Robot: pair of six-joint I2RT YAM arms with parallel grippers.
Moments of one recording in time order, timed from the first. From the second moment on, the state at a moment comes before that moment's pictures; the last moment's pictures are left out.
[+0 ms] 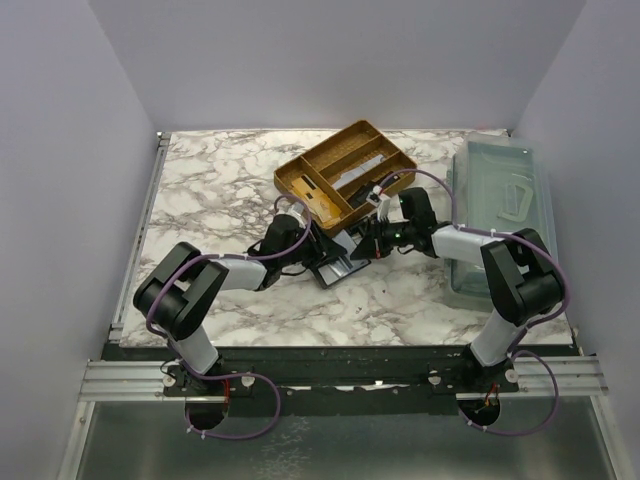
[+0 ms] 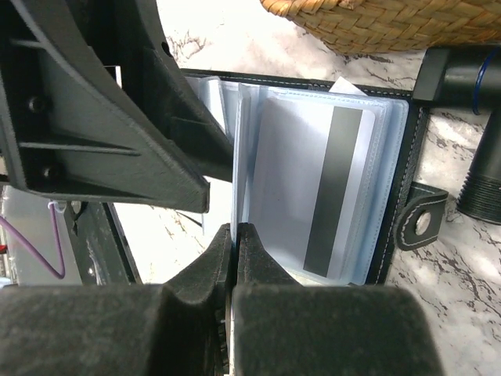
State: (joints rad) left arm -0.60 1.67 0.65 0.58 0.33 -1.13; right arm 0.39 1.72 0.87 0.09 -0.83 0.21
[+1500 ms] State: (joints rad) left arm -0.52 1.70 0.48 1.11 0.49 -1.31; right arm 0.33 1.70 0.78 0.43 -1.12 0.61
